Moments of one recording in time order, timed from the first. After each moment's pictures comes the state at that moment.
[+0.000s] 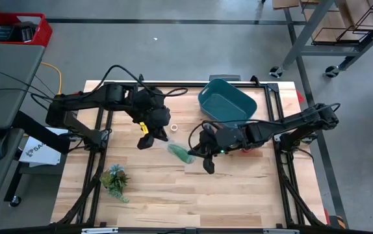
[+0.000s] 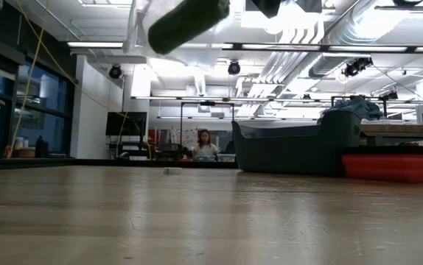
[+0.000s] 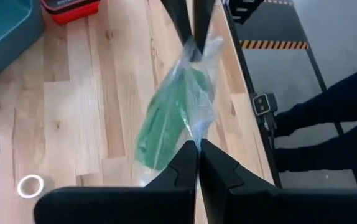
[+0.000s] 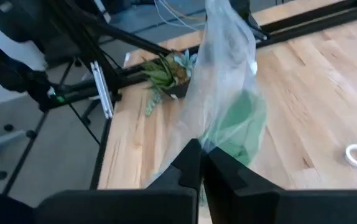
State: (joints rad) left arm 0.04 1.49 1.71 -1.14 0.35 0.01; right arm 0.26 1.51 1.24 -0.19 0.11 0.40
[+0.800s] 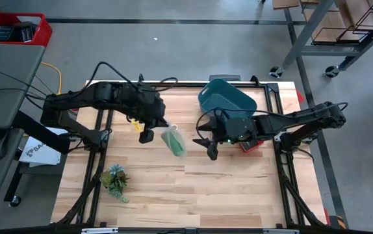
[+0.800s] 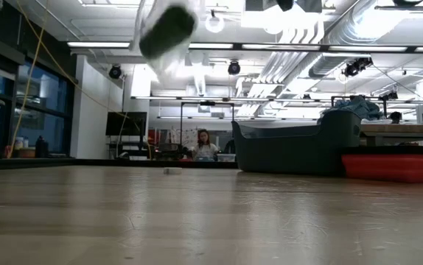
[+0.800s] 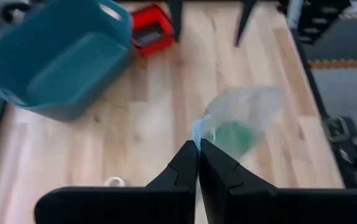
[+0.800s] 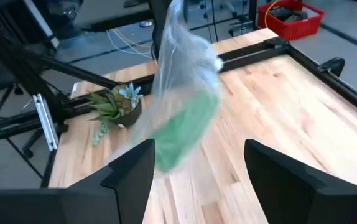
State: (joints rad) left arm 0.02 1.42 1.71 -1.09 0.06 0.04; right arm 0.21 1.40 1.24 -0.28 0.32 0.35
